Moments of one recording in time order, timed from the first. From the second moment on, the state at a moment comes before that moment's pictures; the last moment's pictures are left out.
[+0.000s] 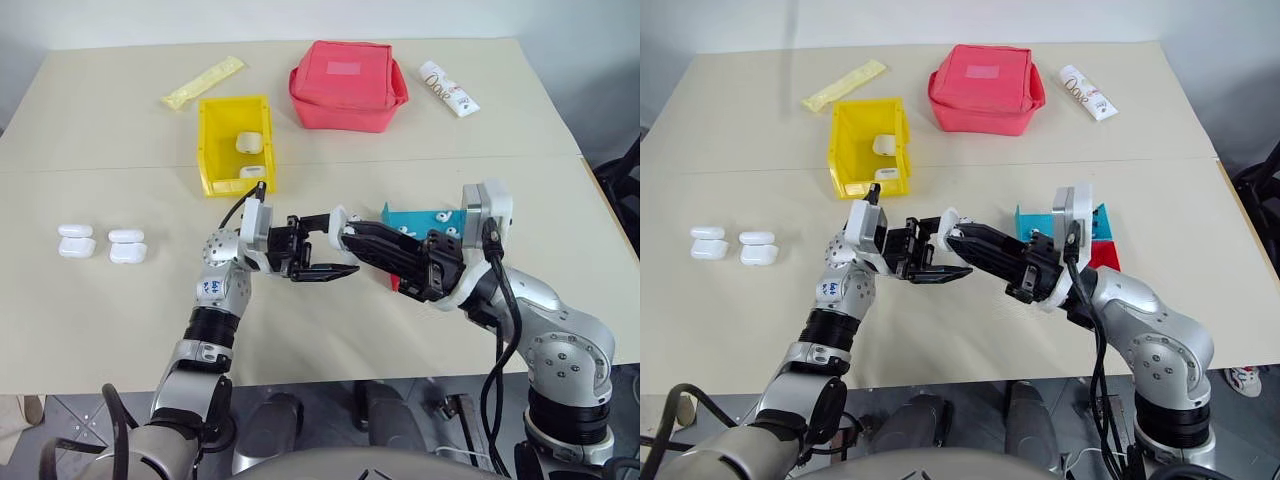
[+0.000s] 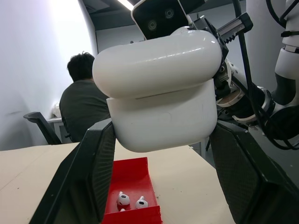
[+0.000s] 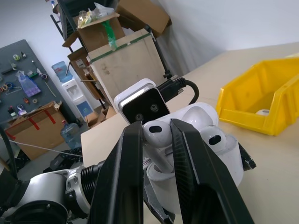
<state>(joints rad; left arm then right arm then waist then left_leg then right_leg) -0.59 0.12 -0.01 0.44 -0.53 -0.18 -1.50 -0.21 -0.40 -0.10 -0.62 1.03 0.78 0.60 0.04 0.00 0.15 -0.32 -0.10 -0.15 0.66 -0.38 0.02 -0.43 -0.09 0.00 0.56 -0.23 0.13</state>
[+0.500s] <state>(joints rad) -0.58 0.11 -0.02 0.44 -0.52 -0.22 -1.49 -0.15 -0.51 -0.09 -0.62 1.01 0.70 0.67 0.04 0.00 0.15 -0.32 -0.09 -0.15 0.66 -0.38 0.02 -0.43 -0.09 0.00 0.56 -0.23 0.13</state>
